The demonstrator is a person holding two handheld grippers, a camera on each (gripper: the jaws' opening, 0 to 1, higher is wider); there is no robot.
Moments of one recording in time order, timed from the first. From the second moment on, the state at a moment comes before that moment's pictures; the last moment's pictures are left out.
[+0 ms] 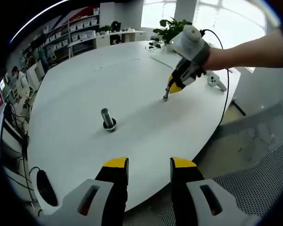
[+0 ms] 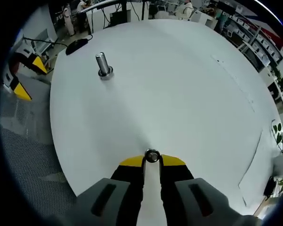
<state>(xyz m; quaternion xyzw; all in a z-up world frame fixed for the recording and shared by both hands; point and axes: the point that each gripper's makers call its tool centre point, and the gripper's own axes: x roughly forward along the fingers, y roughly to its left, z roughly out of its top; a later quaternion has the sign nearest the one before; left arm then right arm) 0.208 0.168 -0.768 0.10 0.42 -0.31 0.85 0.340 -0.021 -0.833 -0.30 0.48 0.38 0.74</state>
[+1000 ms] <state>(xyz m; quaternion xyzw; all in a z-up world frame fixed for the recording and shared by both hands) 0.208 0.170 -0.772 0.10 0.43 -0.31 0.84 0.337 -0.031 -0.847 -0.27 0.48 0.37 0.75</state>
